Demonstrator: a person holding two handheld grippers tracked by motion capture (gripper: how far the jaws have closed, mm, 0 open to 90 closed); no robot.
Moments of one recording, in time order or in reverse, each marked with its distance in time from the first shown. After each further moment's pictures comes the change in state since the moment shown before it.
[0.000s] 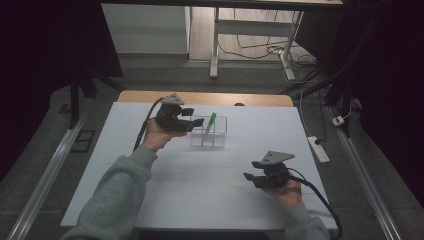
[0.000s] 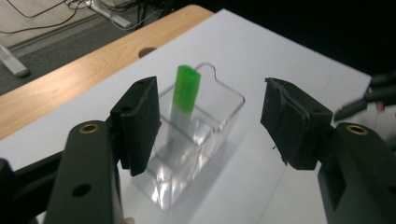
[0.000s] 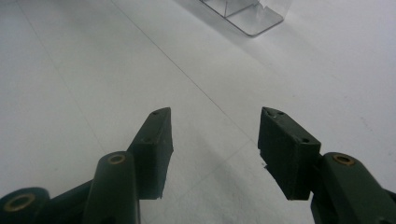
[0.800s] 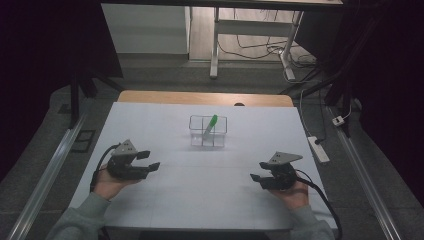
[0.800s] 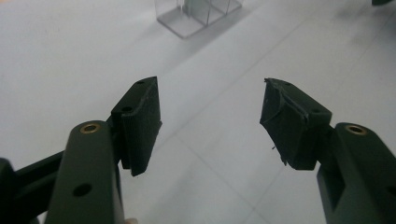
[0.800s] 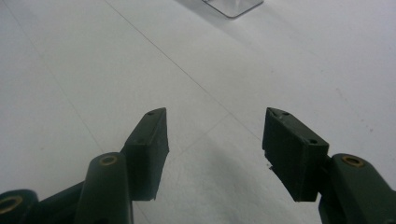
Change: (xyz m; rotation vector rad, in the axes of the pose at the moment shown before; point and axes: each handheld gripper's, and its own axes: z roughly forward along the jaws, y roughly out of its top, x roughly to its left) left arm -0.021 -0.144 -0.091 0.099 0.095 -0.055; right arm -0.011 -0.013 -0.012 0.017 -0.021 0.040
